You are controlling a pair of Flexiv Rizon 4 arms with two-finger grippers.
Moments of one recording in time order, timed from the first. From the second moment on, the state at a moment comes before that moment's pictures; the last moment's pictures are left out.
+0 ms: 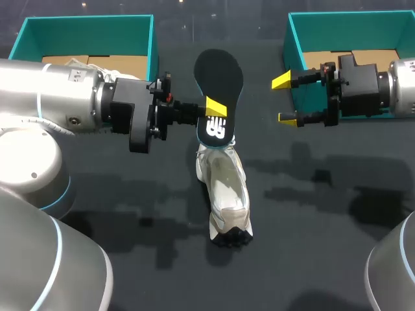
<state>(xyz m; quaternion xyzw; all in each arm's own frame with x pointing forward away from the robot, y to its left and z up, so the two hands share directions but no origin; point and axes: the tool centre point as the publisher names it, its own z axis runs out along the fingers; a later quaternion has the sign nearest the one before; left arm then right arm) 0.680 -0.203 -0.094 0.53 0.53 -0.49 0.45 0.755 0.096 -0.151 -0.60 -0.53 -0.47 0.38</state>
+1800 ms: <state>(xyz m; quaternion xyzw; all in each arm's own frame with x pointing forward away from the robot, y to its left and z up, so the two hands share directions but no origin) 0.717 -0.232 -0.160 0.52 0.53 -0.44 0.51 0.752 0.175 -0.156 -0.53 -0.51 -0.49 0.47</state>
